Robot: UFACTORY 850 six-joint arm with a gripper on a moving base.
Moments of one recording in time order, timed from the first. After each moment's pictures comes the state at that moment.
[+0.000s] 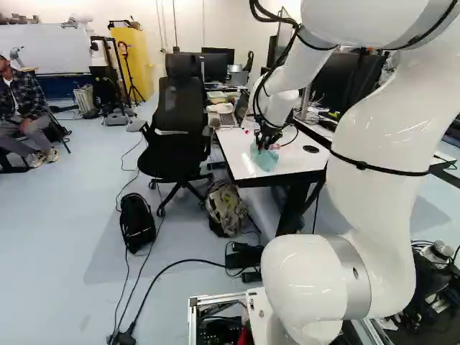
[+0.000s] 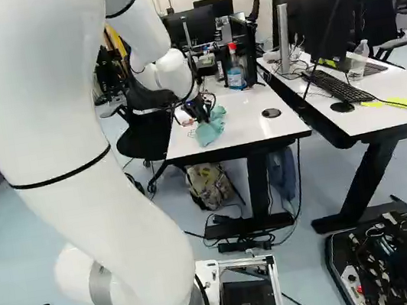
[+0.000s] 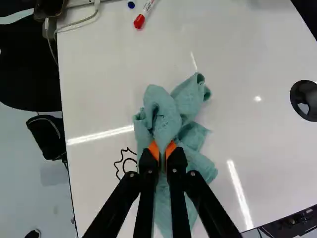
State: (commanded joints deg) arm -8.0 -10.9 -51.7 2.6 -9.9 0.0
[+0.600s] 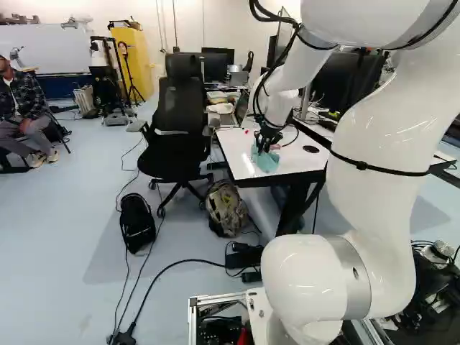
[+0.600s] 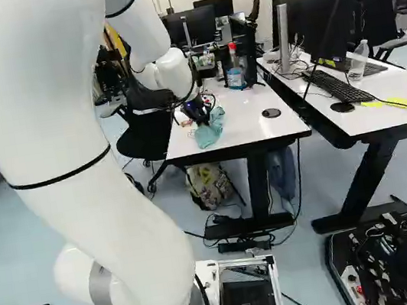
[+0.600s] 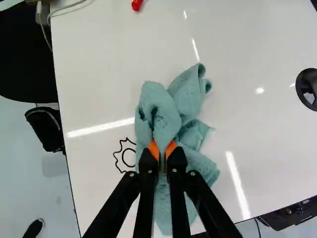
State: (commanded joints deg) arm -8.0 -10.9 -51.7 2.6 -13.5 0.0
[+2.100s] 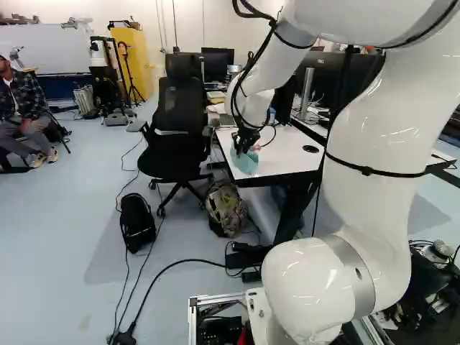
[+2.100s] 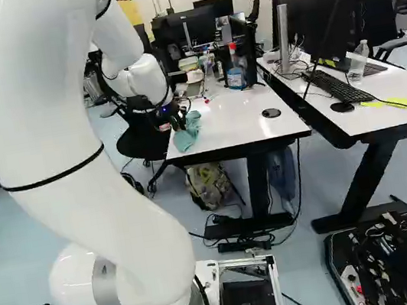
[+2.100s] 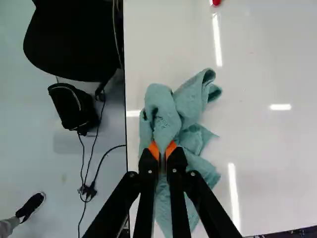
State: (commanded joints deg) arm 2.7 -11.6 -52.5 2.6 -13.5 0.0
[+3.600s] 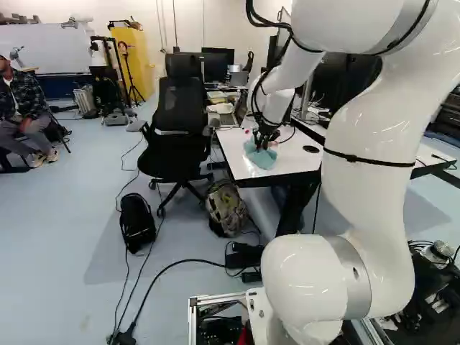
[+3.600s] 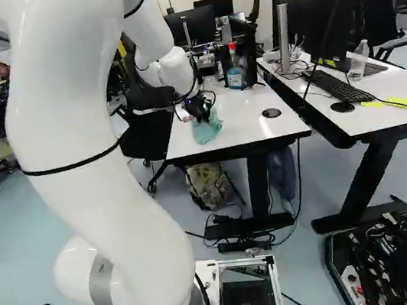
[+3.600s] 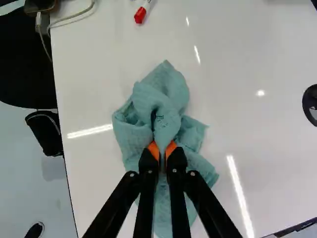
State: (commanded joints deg) arm -8.3 -14.5 -55.9 2.6 -13.5 0.0
